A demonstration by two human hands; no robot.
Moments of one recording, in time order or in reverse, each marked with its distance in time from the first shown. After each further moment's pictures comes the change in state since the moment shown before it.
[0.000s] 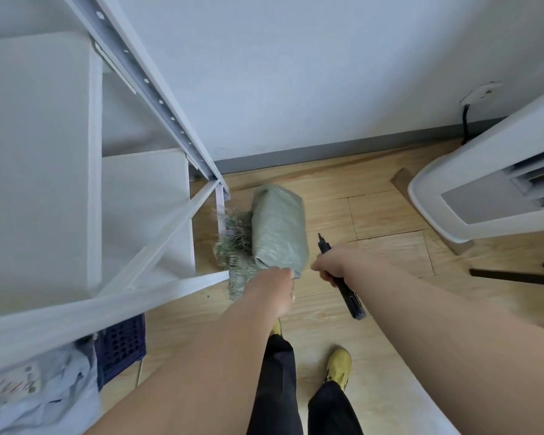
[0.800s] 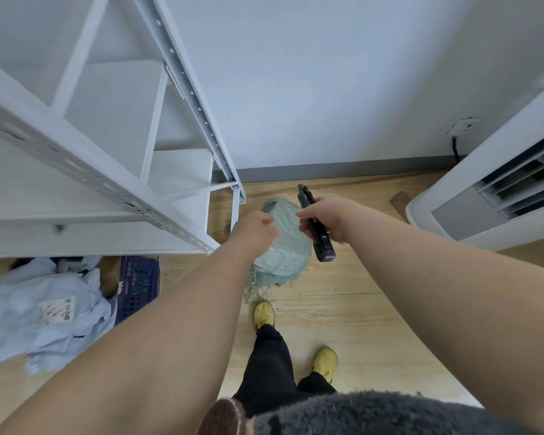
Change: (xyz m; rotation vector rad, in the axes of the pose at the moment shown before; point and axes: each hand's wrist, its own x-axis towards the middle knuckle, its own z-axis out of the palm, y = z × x) left_hand -0.137 0.068 -0.023 -0.721 0.413 -0.206; right_hand -0.134 0.061 -0.039 0.300 -0.148 -0.411
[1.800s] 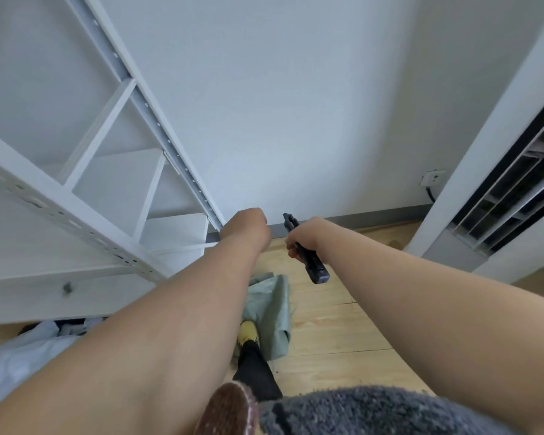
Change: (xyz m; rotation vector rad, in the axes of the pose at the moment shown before) left_hand -0.027 0.124 0.007 0.622 0.353 0.112; right_hand -0.052 -0.014 -0.061 -0.129 0.076 -0.088
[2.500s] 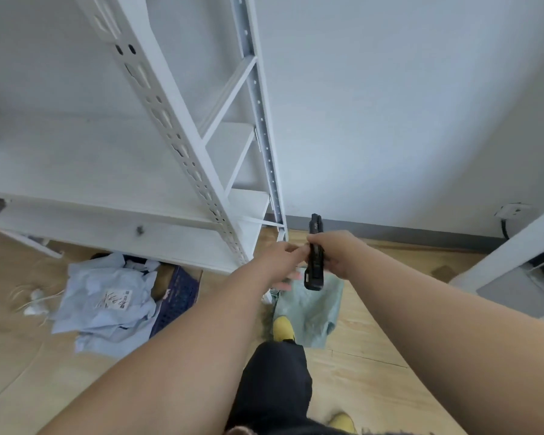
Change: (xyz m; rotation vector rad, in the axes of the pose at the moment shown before) left_hand -0.093 -0.128 0.009 -1.012 -0.367 -0.199; right_hand -0.027 -0.005 0.122 0.223 -0.085 -0.063
